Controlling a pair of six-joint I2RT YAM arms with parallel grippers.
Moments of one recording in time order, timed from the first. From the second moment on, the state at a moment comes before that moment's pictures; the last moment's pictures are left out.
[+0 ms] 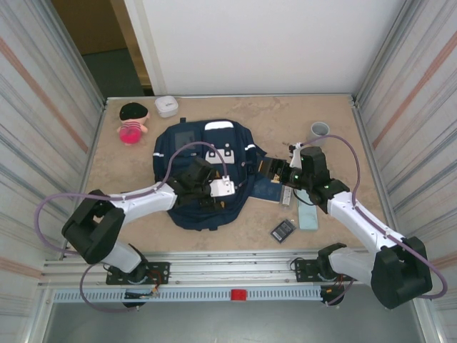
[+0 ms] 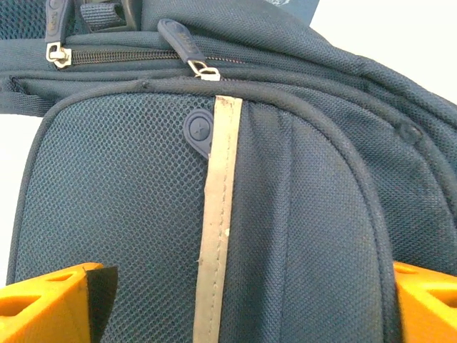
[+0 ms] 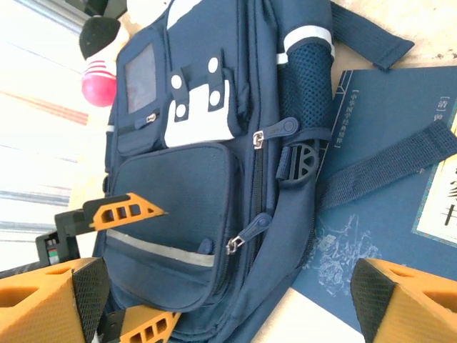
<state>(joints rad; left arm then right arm) -0.73 1.51 0.77 -0.13 0.08 0.77 0.37 1.09 0.65 -0.14 -0.36 0.69</state>
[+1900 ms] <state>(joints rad) -0.29 1.19 0.96 -0.62 0.91 0.88 0.30 1.29 0.57 0.06 -0.76 0.02</state>
